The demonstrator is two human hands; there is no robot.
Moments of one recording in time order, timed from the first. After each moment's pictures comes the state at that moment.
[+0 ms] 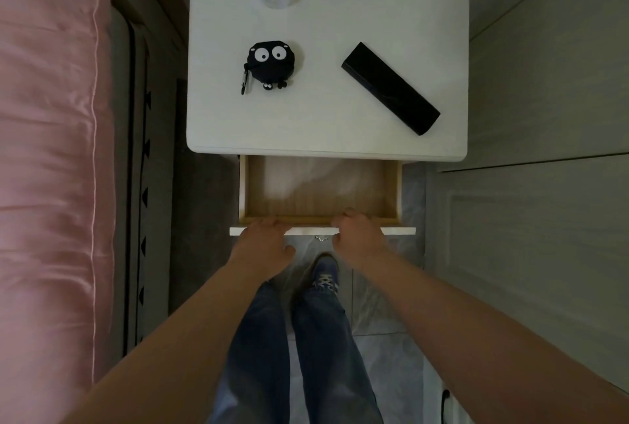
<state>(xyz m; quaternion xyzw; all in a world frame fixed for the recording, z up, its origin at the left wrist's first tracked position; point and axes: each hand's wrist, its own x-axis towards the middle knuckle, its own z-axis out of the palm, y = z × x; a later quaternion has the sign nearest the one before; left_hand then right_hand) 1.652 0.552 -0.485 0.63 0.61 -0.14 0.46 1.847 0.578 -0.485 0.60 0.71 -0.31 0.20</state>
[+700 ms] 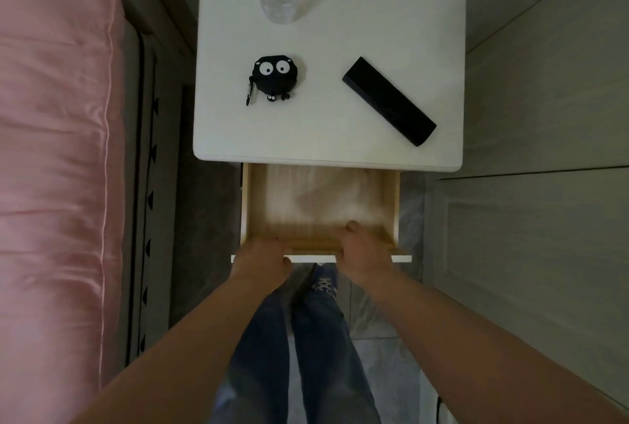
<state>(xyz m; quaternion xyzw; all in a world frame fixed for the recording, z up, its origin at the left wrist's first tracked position) 1.653 0.539 -0.469 0.65 0.62 -0.15 0.41 1.849 0.568 -0.459 0.60 0.70 -0.34 0.21</state>
